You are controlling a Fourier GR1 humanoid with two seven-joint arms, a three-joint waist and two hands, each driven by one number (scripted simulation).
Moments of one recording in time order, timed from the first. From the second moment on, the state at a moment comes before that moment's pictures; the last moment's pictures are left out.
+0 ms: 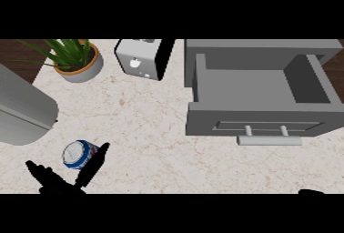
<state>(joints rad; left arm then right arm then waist) 0.21 0.00 -0.14 -1.53 0.27 1.22 -0.25 0.19 -0.10 -0.23 -2.20 -0.12 0.06 0.21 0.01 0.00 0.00</state>
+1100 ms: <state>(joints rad) 0.00 0.05 0.06 -0.99 0.71 0.77 -0.76 0.12 -0.10 -0.25 -2.24 -0.10 0.06 0.29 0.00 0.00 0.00</state>
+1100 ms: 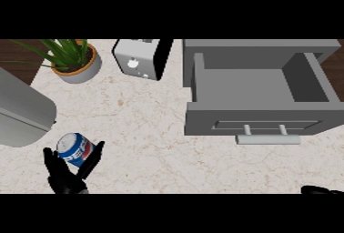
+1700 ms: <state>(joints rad) -0.16 0.09 0.07 -0.83 0.67 0.58 -0.77 0.12 -0.11 -0.30 -2.21 -0.12 0.09 0.26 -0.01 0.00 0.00</state>
